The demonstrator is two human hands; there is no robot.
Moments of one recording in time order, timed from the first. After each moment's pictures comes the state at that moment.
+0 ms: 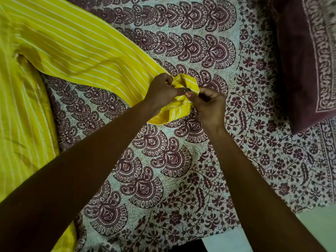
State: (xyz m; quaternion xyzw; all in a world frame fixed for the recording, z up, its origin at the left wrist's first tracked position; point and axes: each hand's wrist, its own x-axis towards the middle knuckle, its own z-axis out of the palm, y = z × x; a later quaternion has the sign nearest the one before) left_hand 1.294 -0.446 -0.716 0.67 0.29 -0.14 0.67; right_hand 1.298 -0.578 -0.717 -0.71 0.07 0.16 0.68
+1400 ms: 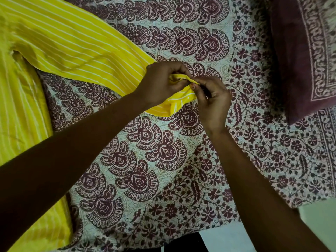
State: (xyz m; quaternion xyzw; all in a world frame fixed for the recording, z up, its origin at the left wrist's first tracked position) left_hand 1.287 -0.447 -0.687 0.86 -0.02 -0.01 0.51; right_hand 1.289 -0.604 -0.708 -0.84 -0.11 -0.04 0.52
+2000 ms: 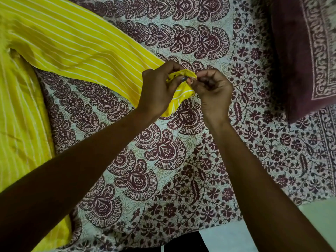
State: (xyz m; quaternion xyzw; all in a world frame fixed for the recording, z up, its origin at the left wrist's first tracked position) left_hand 1.268 -0.466 -0.694 0.85 0.09 0.11 0.51; right_hand 1.300 -0.594 -0.696 -0.67 0.04 0.11 0.73
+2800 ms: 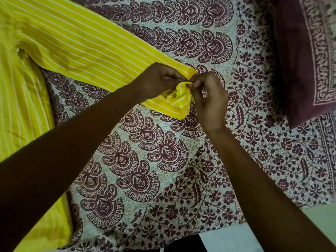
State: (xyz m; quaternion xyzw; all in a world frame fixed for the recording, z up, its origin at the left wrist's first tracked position) left_hand 1.290 -0.431 -0.691 0.73 0.07 -0.19 0.65; right_hand 1.289 -0.593 -0.700 -0.85 -0.21 -0.09 0.47
